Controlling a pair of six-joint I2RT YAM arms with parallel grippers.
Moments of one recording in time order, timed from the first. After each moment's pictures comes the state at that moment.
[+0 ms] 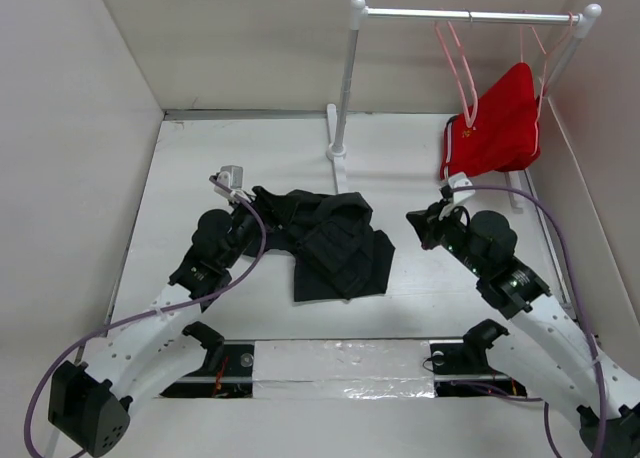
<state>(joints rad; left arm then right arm) -0.55 0.81 0.54 0.25 -0.01 -0.65 0.55 0.66 0.65 -0.16 -0.02 0.12</state>
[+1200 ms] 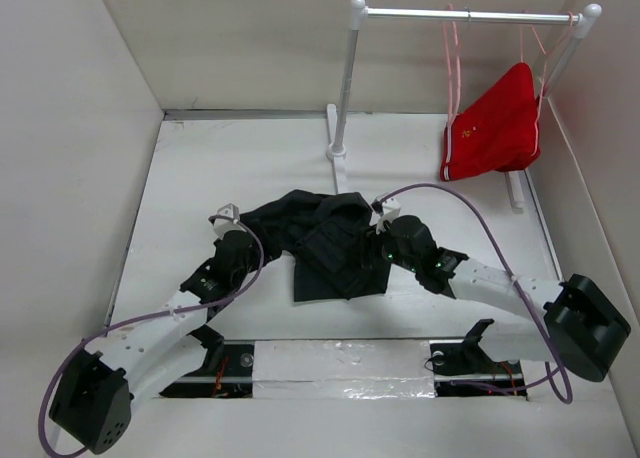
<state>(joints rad) -0.56 0.81 0.35 -0.10 -0.31 -0.81 0.79 1.22 0.55 0.19 0.00 0.39</state>
